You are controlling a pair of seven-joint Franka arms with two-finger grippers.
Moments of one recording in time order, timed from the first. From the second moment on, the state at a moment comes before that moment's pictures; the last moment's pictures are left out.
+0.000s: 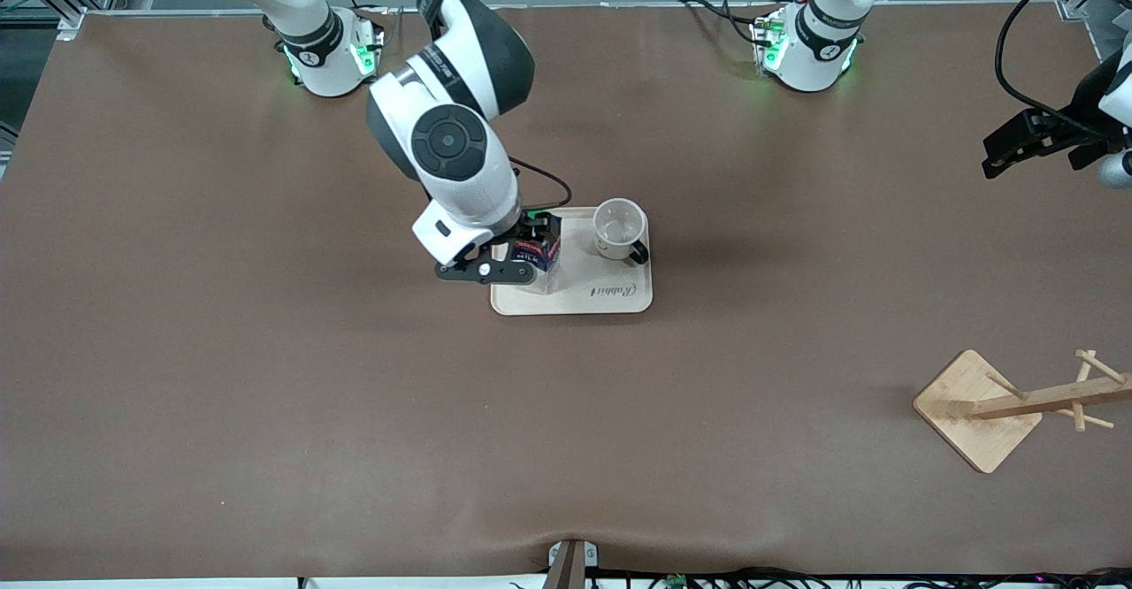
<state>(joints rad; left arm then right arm) 0.01 -0.02 -0.07 -1.53 0.06 1.49 -0.12 0.66 0.53 -0.05 -1.28 0.14 1.72 0.66</state>
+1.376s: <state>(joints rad) 0.01 -0.02 -0.07 -1.53 0.06 1.49 -0.12 0.28 0.25 -0.08 -1.24 0.09 1.44 0.35</state>
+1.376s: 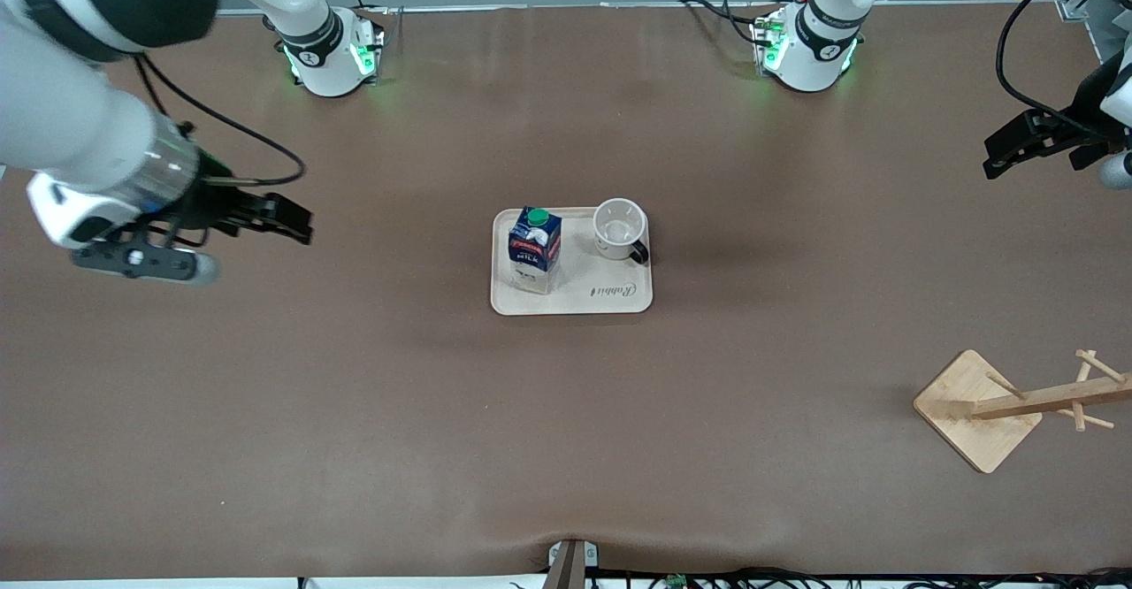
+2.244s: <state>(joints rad) 0.02 -0.02 -0.06 -1.53 0.06 1.50 -0.12 0.07 0.14 -0.08 -1.36 0.02 1.43 -0.14</state>
